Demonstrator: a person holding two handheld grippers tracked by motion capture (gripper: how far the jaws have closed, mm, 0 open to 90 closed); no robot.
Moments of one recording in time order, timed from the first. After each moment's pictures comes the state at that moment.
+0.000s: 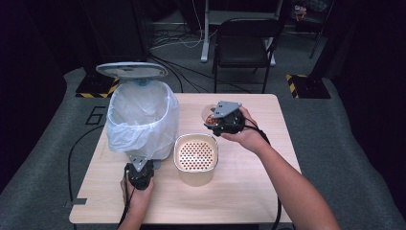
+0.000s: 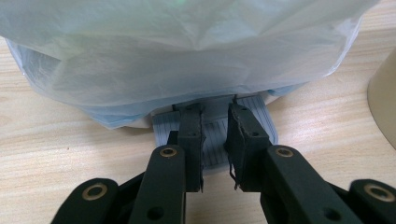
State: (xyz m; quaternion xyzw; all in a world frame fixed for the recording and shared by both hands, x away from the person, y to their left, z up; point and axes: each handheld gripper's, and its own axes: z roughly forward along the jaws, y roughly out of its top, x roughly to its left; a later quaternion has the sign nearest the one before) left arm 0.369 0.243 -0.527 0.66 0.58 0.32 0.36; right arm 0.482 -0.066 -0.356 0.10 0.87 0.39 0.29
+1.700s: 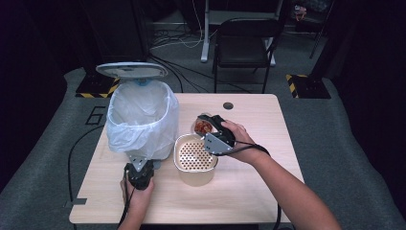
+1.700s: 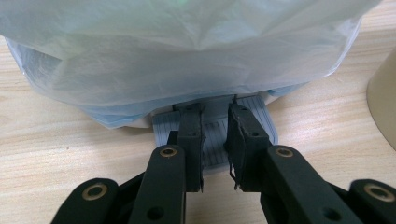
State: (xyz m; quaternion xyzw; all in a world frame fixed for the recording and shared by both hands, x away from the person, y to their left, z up) left arm 0.368 0.244 -0.526 0.66 0.58 0.31 0.35; right arm 0.438 -0.045 -0.390 -0.14 0.77 0.36 0.51
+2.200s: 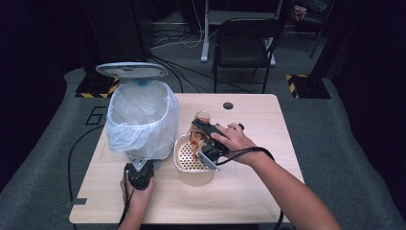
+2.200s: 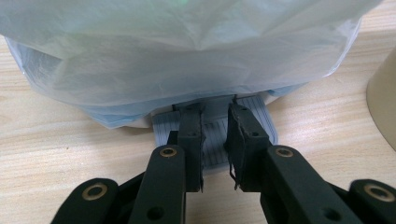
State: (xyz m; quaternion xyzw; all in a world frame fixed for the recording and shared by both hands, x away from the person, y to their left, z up) left arm 0.368 0.244 -0.526 0.66 0.58 0.31 0.35; right arm 0.422 -0.028 -0.405 -0.29 0.69 0.21 0.63
